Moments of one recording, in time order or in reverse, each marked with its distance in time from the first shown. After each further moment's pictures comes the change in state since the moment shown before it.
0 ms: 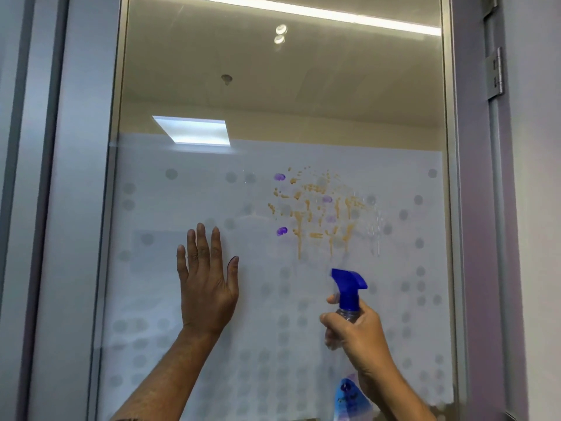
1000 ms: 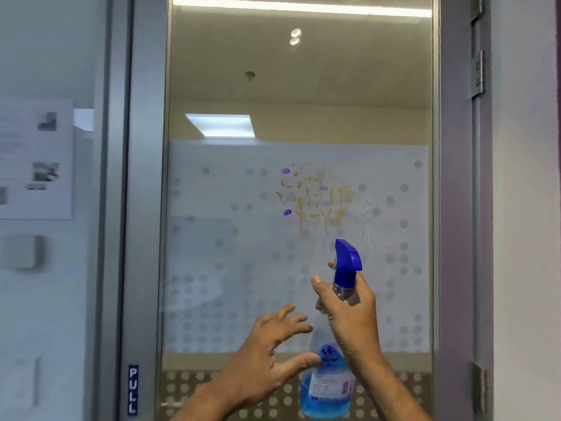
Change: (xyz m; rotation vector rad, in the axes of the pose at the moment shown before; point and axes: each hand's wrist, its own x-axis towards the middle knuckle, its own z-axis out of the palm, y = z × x) left_hand -0.112 0.102 -0.228 -0.730 -0.987 -0.036; right_hand -0.118 -0.056 -0.013 0.095 0.006 -0.250
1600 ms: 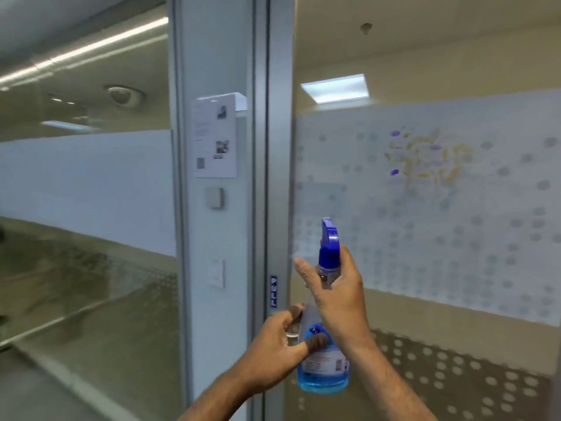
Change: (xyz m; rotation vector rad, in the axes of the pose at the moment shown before) left_hand -0.223 0.074 -0.041 -0.265 0.262 -0.448; right_hand -0.174 -0.084 0.083 0.121 -0.452 0.001
